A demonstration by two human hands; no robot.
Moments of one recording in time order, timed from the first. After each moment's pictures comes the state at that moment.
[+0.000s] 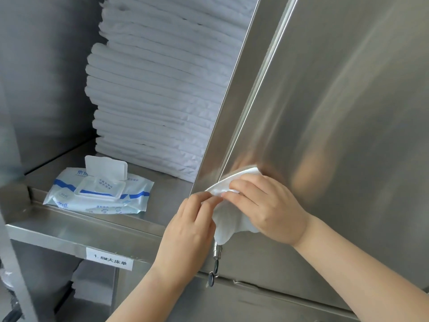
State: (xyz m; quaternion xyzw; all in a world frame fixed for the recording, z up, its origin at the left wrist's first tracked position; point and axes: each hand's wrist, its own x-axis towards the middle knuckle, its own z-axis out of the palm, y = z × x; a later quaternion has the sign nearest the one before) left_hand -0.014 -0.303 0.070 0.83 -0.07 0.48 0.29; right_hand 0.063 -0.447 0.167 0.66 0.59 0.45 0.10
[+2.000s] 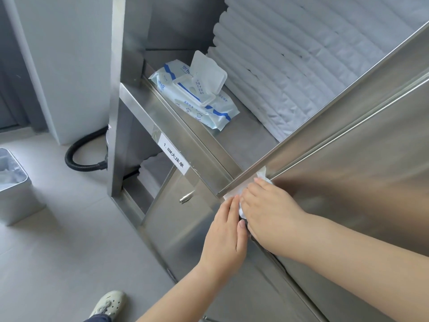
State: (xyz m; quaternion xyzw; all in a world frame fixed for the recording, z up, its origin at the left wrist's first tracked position) left_hand -0.015 -0.401 -0.084 0.75 0.23 0.32 0.54; right_hand 0.037 -0.400 0.069 0.54 0.63 0.04 0.56
